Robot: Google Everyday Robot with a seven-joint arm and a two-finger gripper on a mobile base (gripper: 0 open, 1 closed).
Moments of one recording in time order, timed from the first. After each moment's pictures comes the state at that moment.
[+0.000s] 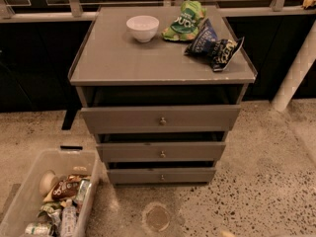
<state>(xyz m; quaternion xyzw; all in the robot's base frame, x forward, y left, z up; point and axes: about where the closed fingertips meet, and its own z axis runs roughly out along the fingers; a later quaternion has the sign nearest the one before) 0.225 -0.186 0.553 -0.65 0.75 0.07 0.12</state>
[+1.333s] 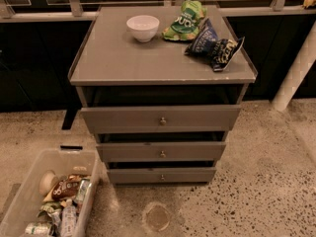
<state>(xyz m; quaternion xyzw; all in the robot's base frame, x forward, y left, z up) 0.222 -0.196 0.415 -0.65 0.75 0.11 0.10</state>
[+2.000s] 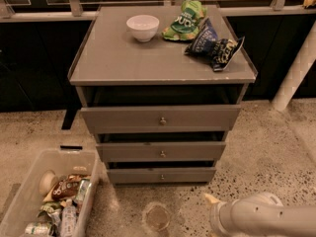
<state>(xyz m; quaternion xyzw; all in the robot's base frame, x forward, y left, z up) 0.363 -0.181 0.437 -0.65 0.73 0.05 0.18</state>
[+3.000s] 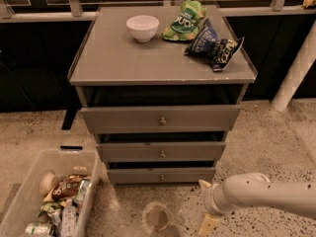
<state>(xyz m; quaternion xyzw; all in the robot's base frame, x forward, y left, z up) 0.427 -0.171 0.434 -0.62 0.76 0.07 0.18</state>
